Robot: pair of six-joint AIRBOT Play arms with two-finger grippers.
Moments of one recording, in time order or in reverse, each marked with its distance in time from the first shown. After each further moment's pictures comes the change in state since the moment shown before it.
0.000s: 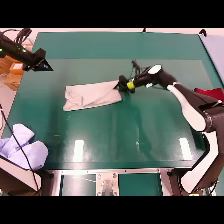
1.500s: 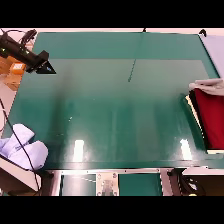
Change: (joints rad) left arm -0.033 0.000 0.000 -0.010 -0.072 -0.001; right arm -1.229 0.377 0.379 -0.473 0.671 0.323
